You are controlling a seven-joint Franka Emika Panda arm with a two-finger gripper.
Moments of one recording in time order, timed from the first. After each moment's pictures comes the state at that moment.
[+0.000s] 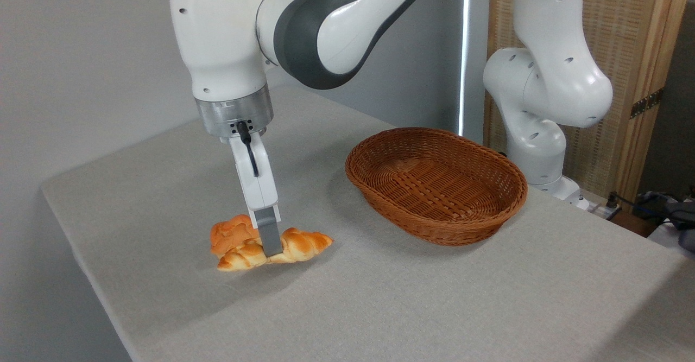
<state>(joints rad) -0.09 0.09 -0.01 -1.83 0.01 1.95 1.04</state>
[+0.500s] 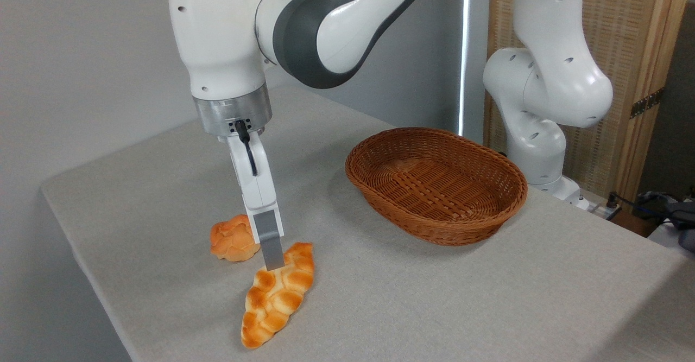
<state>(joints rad) -0.08 0.10 0.00 -1.82 0.01 1.95 1.04</state>
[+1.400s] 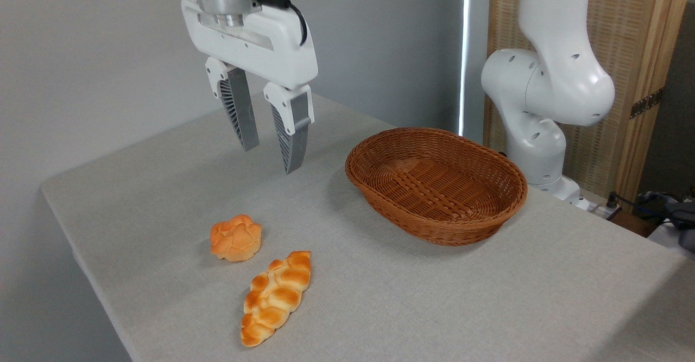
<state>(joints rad) 0.00 -0.01 -0.08 -1.59 -0.04 1.61 0.60</state>
